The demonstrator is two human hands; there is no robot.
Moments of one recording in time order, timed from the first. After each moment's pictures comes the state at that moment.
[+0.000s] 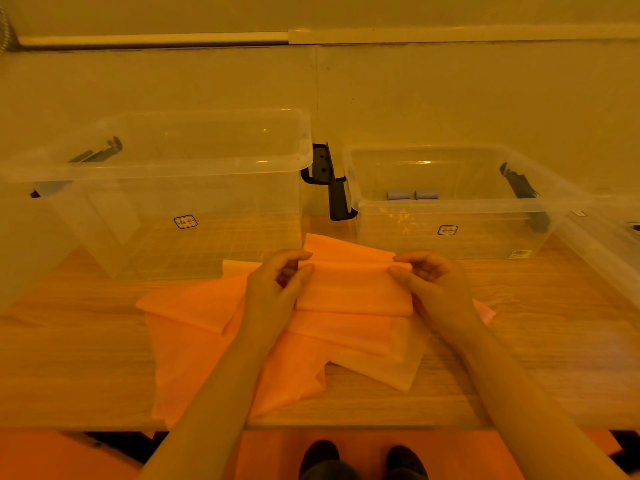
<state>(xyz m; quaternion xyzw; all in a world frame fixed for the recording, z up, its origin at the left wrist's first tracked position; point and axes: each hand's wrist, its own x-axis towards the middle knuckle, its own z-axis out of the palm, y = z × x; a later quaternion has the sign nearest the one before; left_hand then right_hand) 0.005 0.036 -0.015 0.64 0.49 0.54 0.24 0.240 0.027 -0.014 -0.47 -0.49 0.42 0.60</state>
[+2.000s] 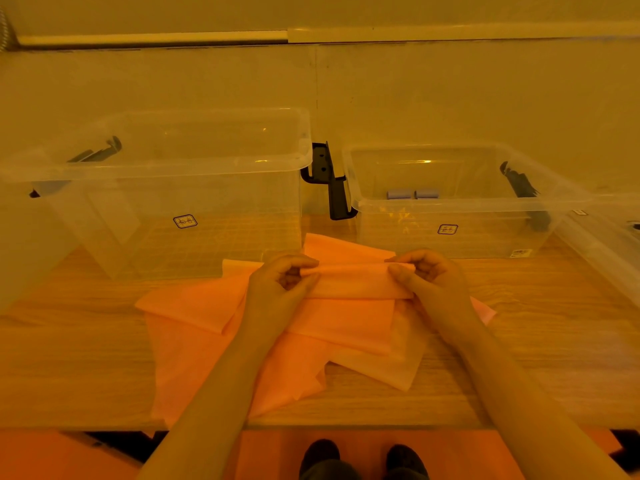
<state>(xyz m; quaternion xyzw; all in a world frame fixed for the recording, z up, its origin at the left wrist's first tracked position) 0.005 0.033 -0.013 0.64 0.47 0.54 0.29 0.236 0.023 -0.010 -0.47 -0.50 0.42 0.59</state>
